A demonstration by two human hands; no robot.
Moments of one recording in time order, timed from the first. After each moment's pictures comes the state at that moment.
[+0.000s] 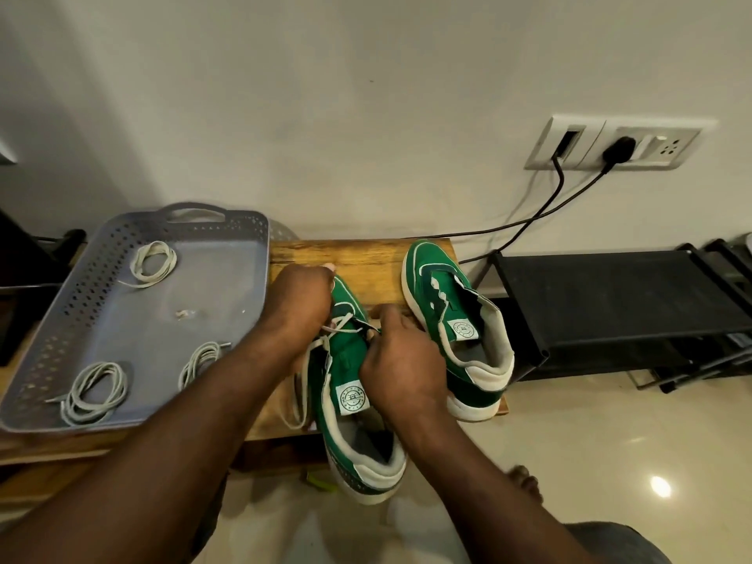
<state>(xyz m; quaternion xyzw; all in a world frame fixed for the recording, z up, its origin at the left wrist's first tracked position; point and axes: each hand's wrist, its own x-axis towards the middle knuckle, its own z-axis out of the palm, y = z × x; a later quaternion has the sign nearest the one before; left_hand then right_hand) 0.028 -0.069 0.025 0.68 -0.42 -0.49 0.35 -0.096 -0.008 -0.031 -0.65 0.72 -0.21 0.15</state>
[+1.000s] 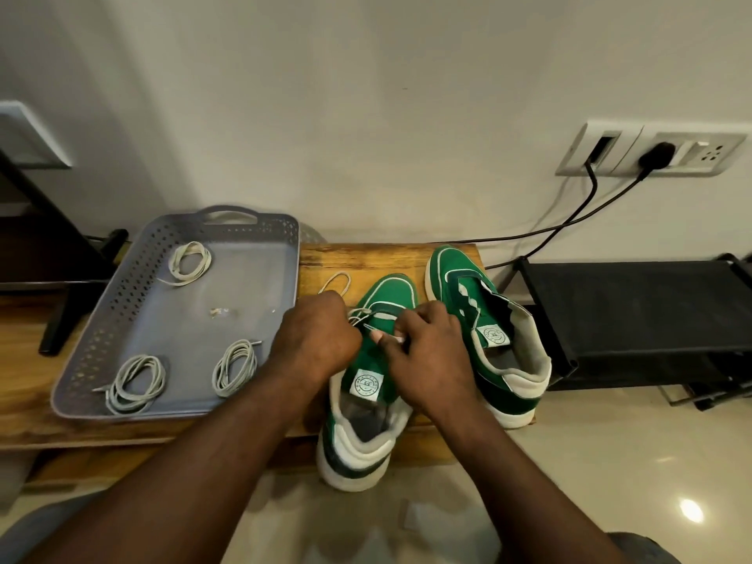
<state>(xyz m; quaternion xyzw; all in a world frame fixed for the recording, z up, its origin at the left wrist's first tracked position) 0.044 -0.052 0.010 0.73 -0.64 -0.22 0.08 -0.109 -0.024 -0.046 -0.66 0.70 -0.21 0.17</state>
